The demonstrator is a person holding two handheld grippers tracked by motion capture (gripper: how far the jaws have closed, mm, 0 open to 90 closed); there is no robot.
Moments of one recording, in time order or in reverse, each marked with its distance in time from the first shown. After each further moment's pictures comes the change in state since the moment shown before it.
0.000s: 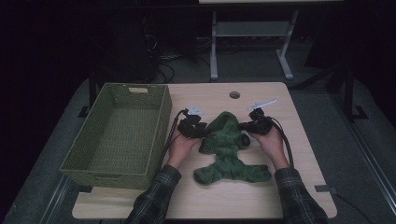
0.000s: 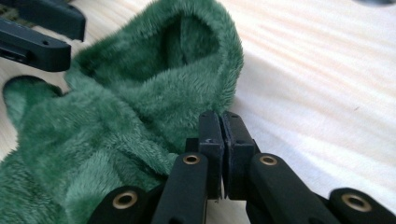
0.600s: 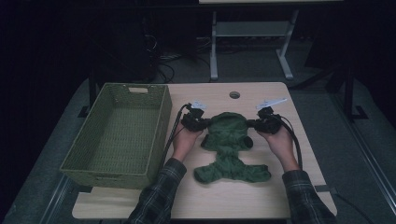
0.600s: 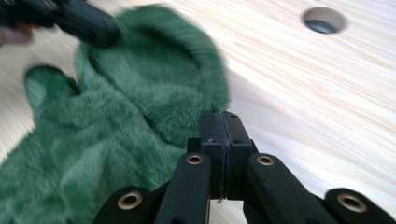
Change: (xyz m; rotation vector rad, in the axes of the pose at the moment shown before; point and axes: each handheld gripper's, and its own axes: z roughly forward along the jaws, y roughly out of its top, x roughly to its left) left arm 0.013 0.010 0.014 -0.045 0.003 -0.014; right arm -0.003 -0.003 -0.038 -0.036 -0.085 -0.053
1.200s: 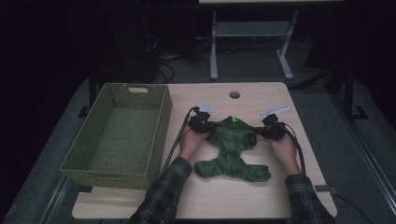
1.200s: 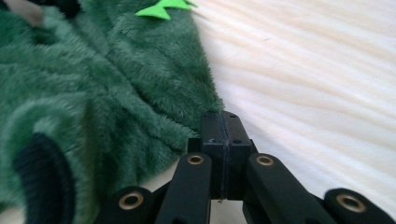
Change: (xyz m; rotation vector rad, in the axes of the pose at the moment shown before) left arm 0.002 -0.009 0.047 0.068 -0.013 0.045; right arm -0.027 -0.036 0.026 0.069 -0.080 0.064
